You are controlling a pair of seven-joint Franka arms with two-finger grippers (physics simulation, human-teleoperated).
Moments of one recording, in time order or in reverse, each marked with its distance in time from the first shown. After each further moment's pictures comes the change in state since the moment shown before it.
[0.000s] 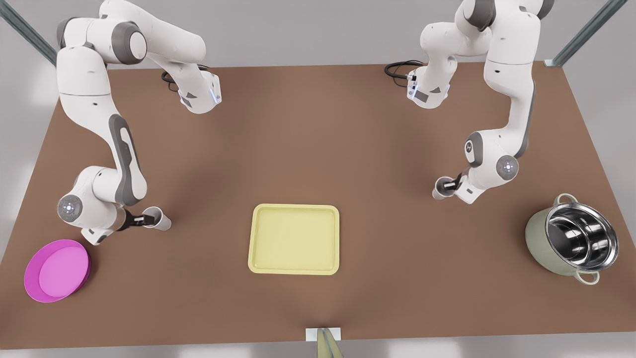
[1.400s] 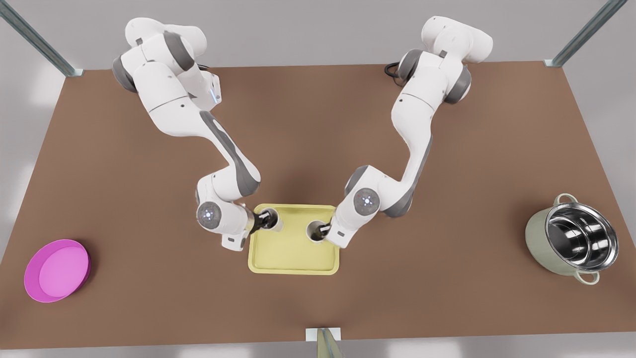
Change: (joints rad) left arm -0.424 0.658 -0.162 1.301 0.003 -0.329 -0.824; right arm 0.432 0.203 0.211 0.342 0.184 -0.076 0.093
